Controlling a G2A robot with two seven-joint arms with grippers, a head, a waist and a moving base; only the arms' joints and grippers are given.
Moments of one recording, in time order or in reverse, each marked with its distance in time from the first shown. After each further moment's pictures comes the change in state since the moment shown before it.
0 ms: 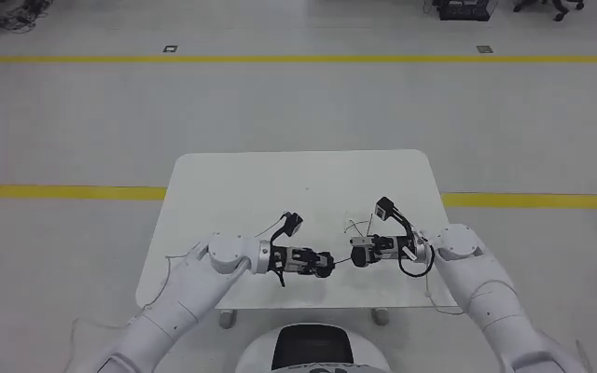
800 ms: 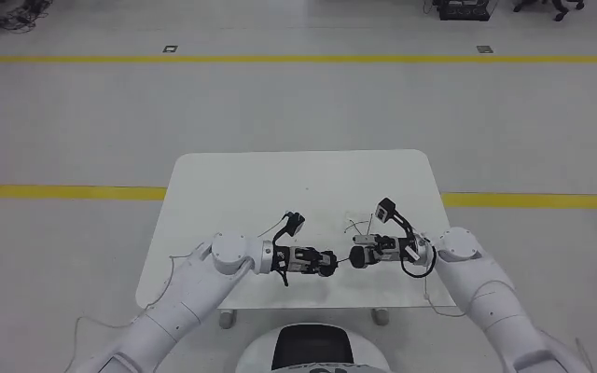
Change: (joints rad) left arm -0.002 -0.002 0.006 0.002 -0.004 -0.001 0.009; right arm 0.018 0.031 -0.089 0.038 0.175 0.000 0.000
